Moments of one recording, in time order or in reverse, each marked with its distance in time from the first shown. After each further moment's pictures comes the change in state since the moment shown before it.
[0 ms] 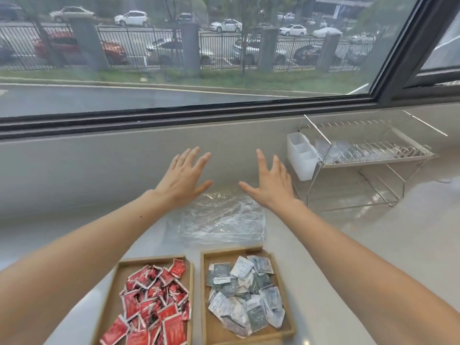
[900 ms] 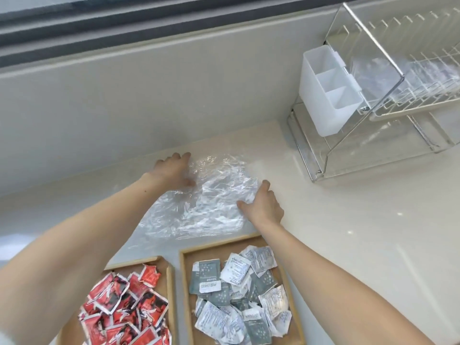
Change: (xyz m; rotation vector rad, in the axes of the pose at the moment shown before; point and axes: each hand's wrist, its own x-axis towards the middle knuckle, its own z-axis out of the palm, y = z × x) left_hand 0.120 -0.051 0.247 -0.055 -0.679 -0.216; right_hand 0.037 0.090 0.213 0.196 -0.379 0.604
